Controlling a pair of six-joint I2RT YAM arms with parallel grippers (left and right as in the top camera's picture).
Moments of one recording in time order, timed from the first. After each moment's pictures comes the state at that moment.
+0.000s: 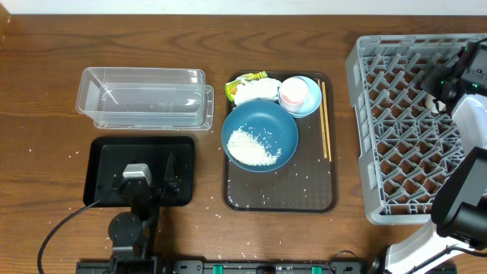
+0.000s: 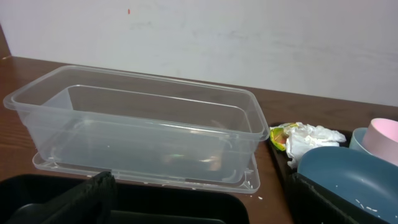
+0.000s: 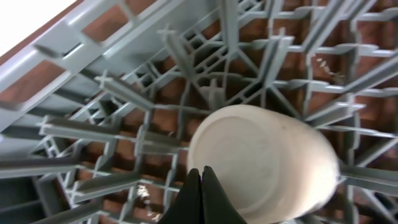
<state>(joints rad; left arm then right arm) 0.01 0.01 0.02 -0.11 0.04 -0.14 -0.36 1.88 1.35 -0.33 0.02 0.31</state>
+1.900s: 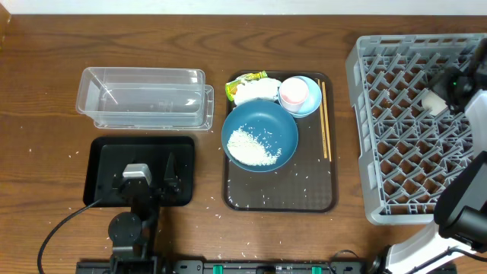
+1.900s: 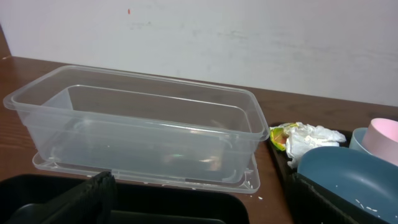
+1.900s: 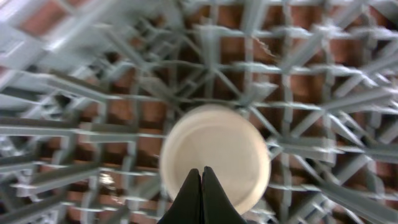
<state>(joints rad) 0.01 0.01 0.02 -0.11 0.04 -0.14 -0.41 1.87 1.45 -0.56 0.09 0.31</state>
